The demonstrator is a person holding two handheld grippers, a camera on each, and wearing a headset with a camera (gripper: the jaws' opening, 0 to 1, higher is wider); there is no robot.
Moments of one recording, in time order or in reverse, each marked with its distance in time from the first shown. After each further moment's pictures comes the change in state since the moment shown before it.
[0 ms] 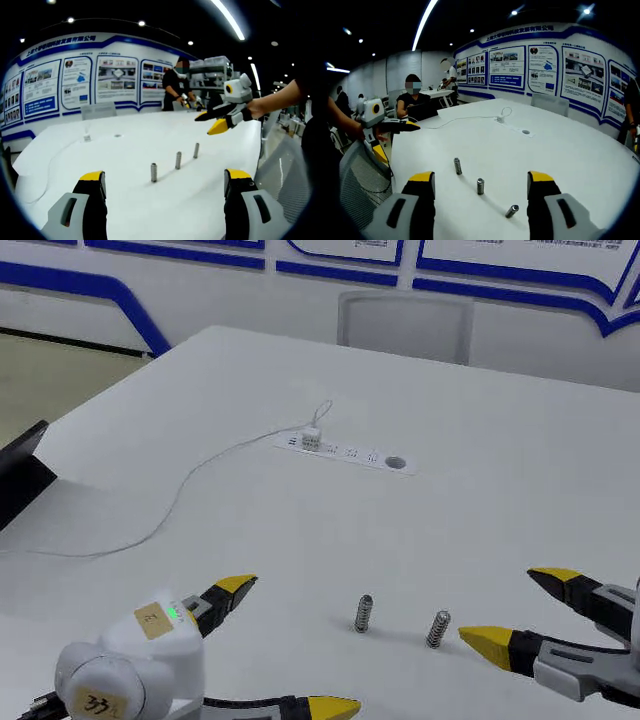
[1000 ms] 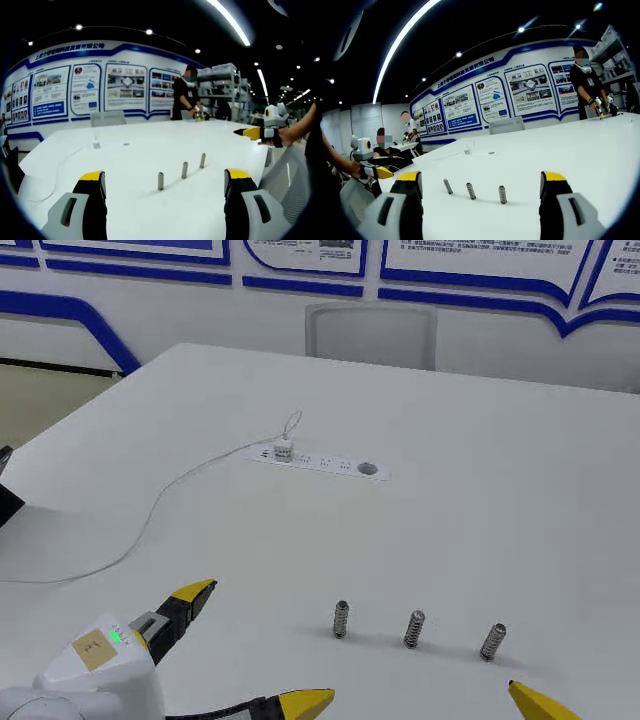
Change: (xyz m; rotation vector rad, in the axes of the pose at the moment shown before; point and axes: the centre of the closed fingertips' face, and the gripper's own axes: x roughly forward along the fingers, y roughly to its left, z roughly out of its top) left arm -0.011 0.007 0.020 -0.010 -0.087 0.083; right arm -0.091 -0.004 -0.020 0.278 -0.390 -0.330
